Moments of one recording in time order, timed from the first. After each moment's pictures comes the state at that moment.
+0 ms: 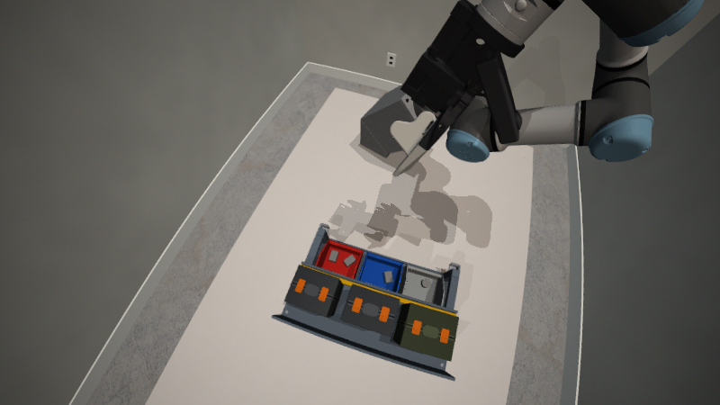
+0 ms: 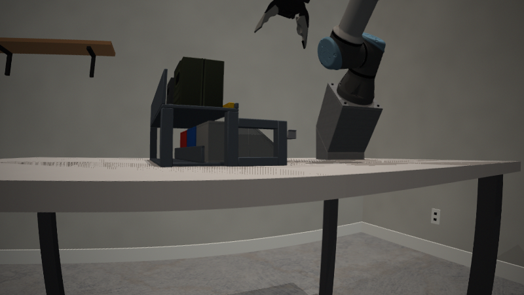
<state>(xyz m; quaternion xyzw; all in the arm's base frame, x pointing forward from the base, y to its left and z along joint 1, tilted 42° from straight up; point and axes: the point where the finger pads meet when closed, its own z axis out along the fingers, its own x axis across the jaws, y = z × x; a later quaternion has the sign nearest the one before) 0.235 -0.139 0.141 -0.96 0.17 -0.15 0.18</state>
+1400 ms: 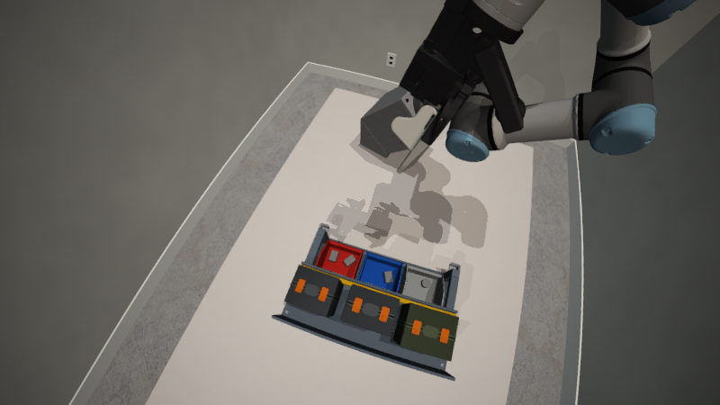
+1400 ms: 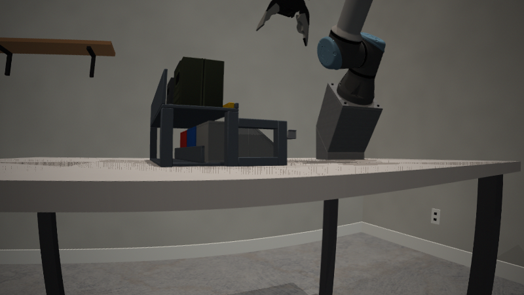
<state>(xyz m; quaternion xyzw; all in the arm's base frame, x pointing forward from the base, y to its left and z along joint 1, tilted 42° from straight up) 0.228 -0.141 0.147 -0.96 0.14 -0.15 0.21</state>
